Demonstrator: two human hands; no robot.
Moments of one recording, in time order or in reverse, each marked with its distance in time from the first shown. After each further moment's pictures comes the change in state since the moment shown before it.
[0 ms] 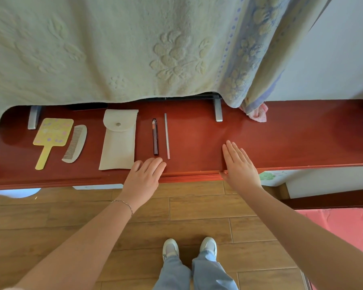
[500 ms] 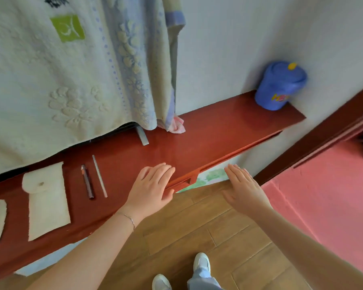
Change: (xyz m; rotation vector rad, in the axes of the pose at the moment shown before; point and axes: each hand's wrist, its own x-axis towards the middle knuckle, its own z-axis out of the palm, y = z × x) left_hand 0.103 0.128 -0.065 -0.188 0.100 0.421; right_hand -0.149 0.101 -0.032 0.167 0.086 0.360
